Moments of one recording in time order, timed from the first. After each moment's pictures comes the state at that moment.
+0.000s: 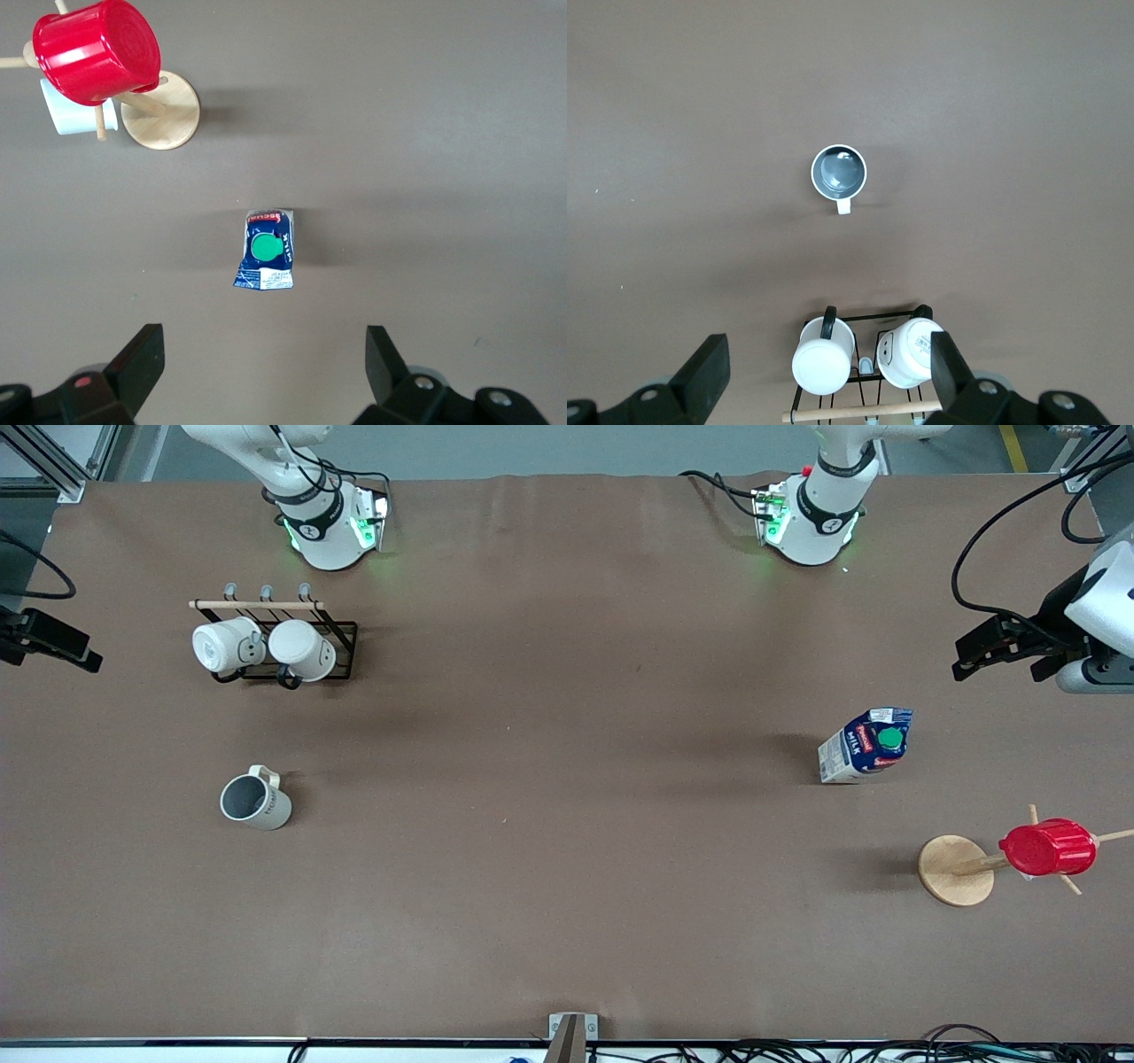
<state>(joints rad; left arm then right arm) -0.06 -0.01 0.00 -1.63 -0.02 1.64 -0.03 -0.03 0.03 -0.07 -1.48 0.02 1.48 0.02</state>
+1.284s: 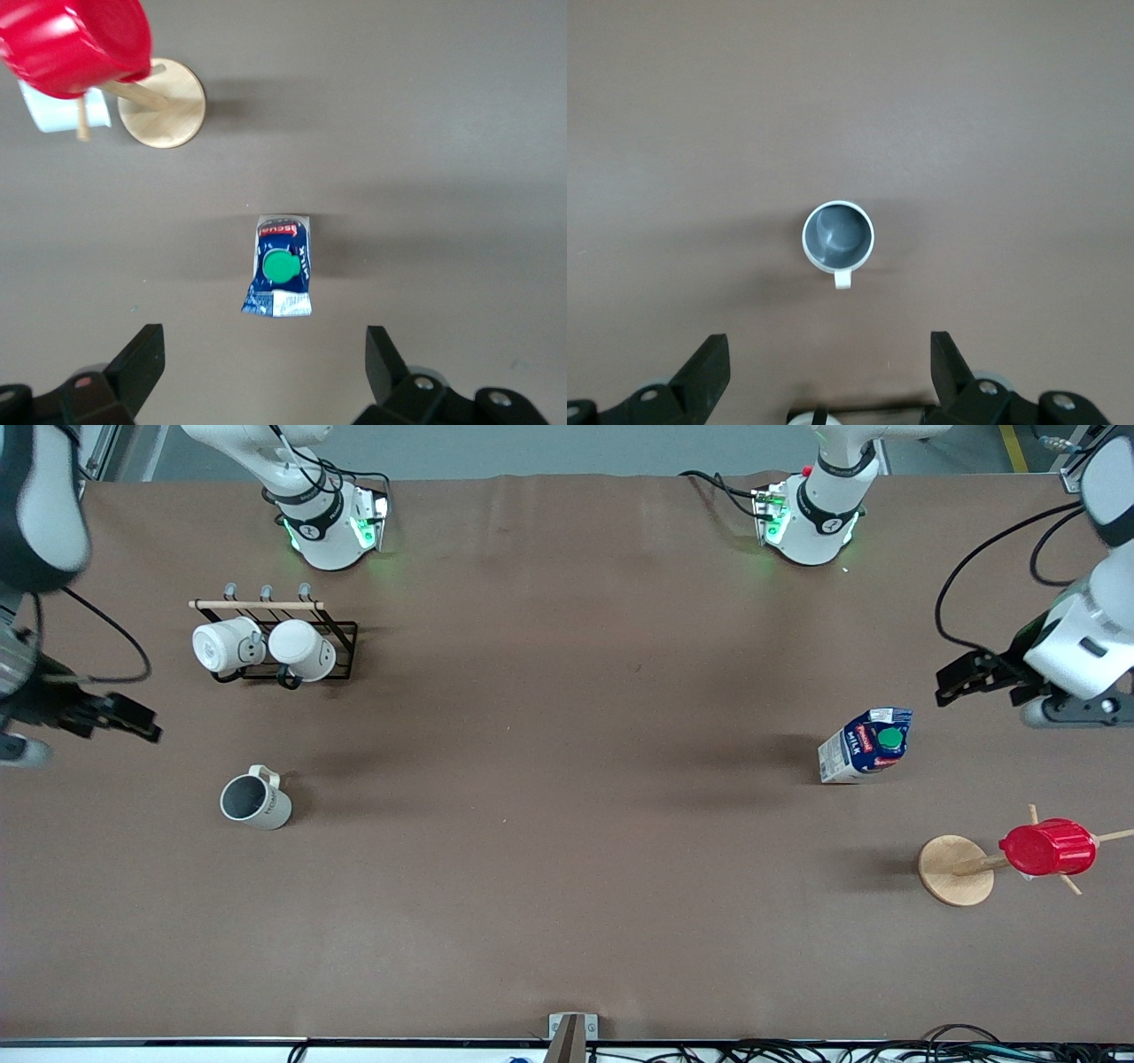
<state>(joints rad) -0.05 0.03 0.00 -1.78 0.01 1.80 -0.03 -0.03 0.11 -0.07 -1.82 0.02 1.96 -0.02</state>
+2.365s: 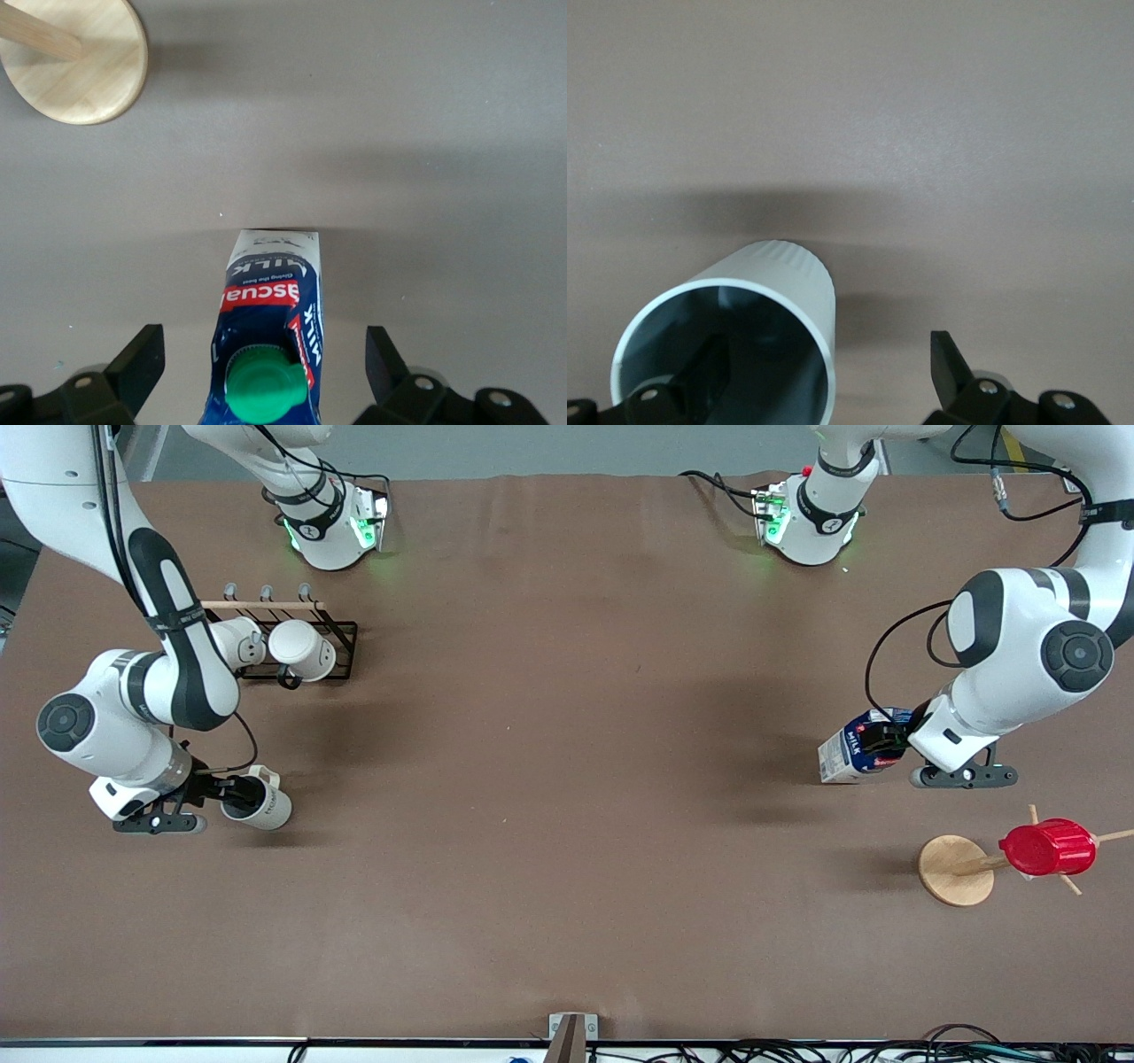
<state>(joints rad) -0.05 0.18 0.00 -2.03 0.01 2.15 -0.03 -0.05 0.44 -0.08 -2.00 0.02 2.48 -0.16</state>
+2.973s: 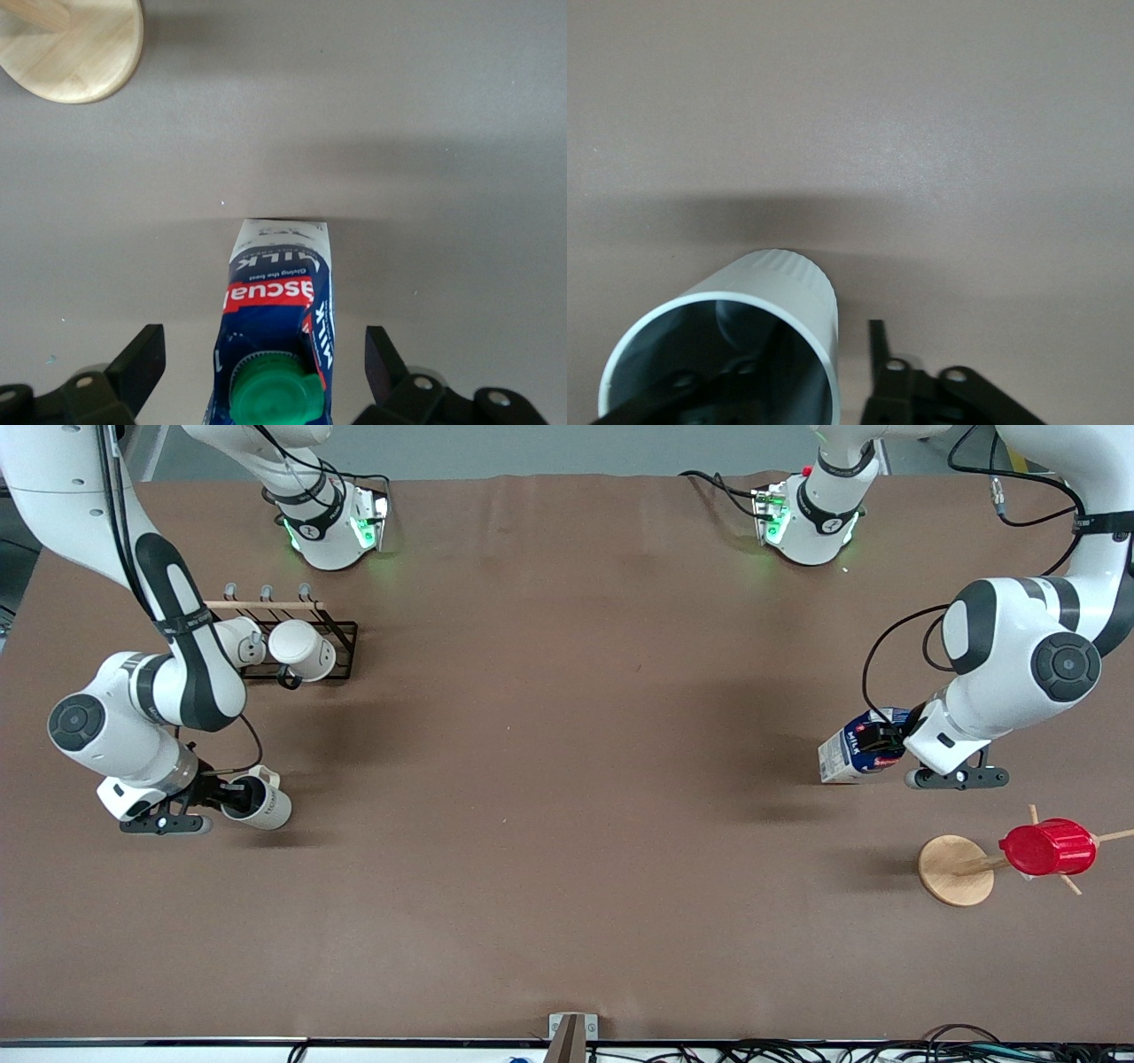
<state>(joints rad) -0.04 0.19 0.00 -2.06 0.01 2.16 -0.03 -0.05 0.45 -0.08 -2.01 0.02 2.53 -0.16</state>
